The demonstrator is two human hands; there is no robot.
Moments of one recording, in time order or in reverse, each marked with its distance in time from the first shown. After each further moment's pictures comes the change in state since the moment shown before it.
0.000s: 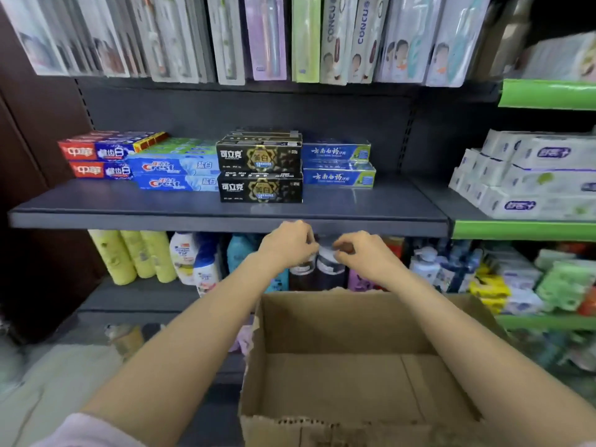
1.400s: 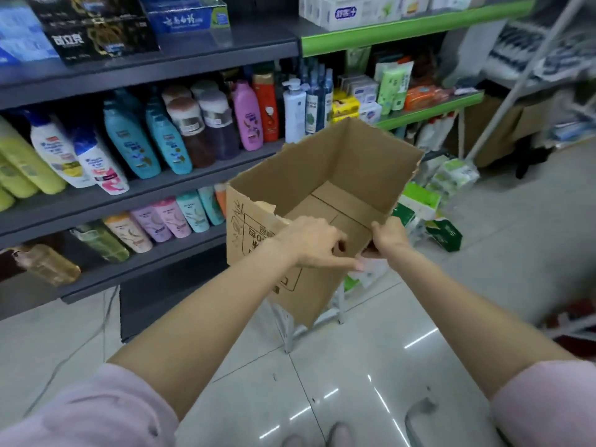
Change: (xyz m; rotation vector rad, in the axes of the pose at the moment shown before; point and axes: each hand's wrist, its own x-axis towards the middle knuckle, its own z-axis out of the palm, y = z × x) left_hand -0.296 0.113 0.154 0.352 -0.528 0.836; right_hand -0.374 0.076 0.088 0.453 0.331 1.102
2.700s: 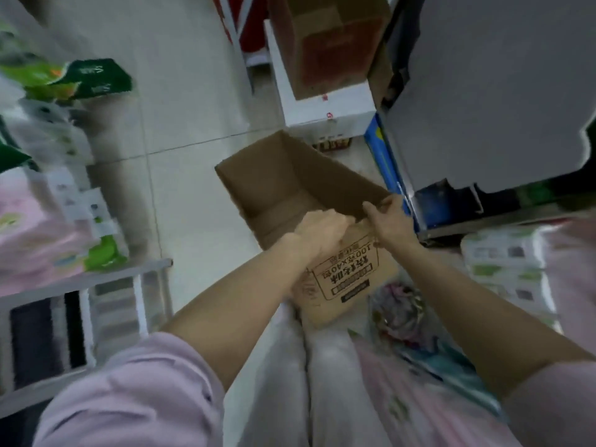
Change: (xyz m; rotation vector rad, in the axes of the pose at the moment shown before) left_hand 0.090 0.460 0.378 0.126 -0.602 1.098; right_hand -0.176 0.584 -0.052 0.515 0.654 1.048
